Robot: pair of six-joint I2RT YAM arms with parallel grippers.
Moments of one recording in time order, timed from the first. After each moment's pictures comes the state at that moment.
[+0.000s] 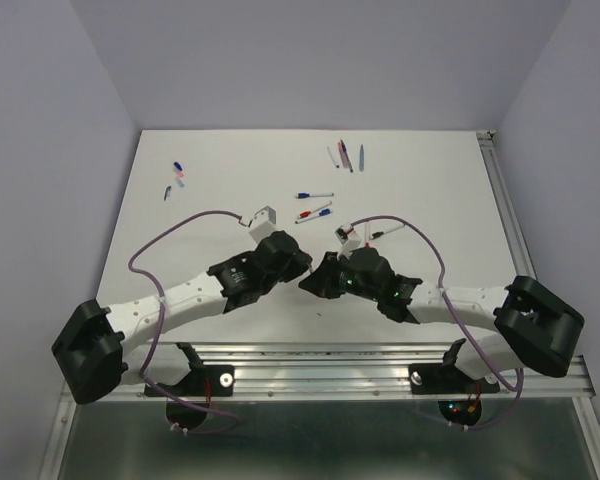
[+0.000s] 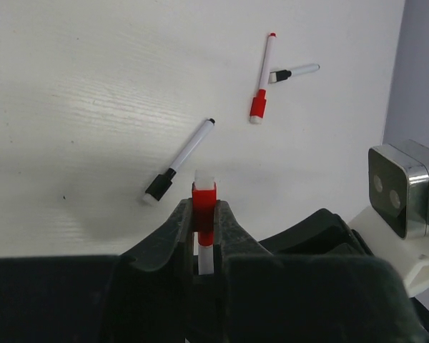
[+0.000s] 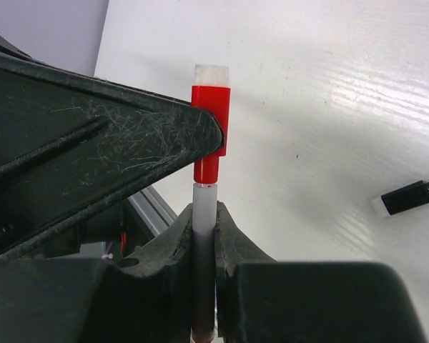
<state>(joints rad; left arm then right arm) -0.92 1.19 0.76 -0.19 -0.39 -1.17 0.95 1.38 0.57 0.44 -0.11 0.89</state>
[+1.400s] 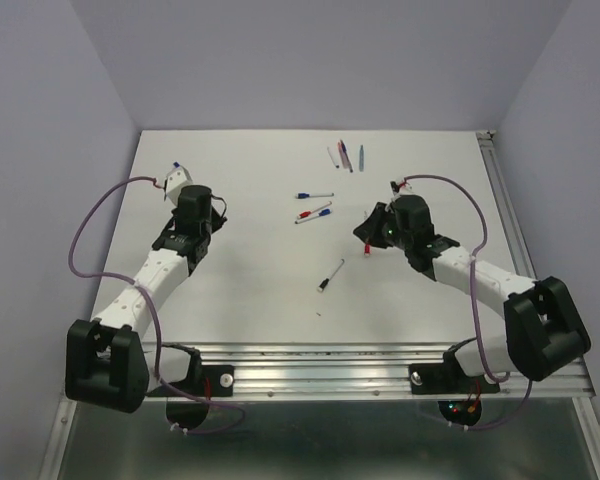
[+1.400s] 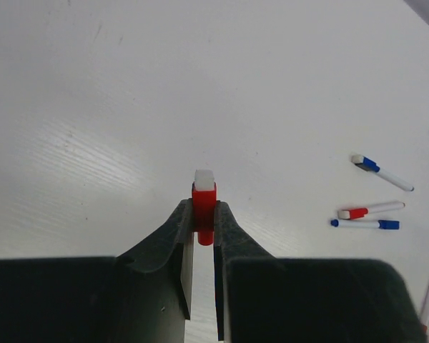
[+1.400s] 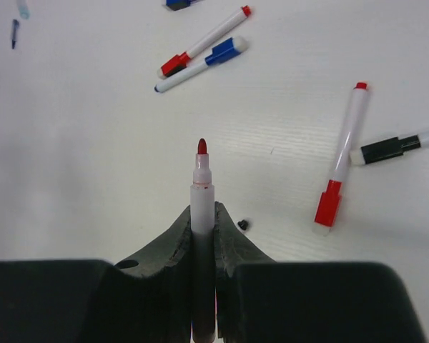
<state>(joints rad) -0.25 1.17 0.79 -0.17 -0.36 -0.66 0.46 1.34 0.71 0.13 -0.13 0.65</state>
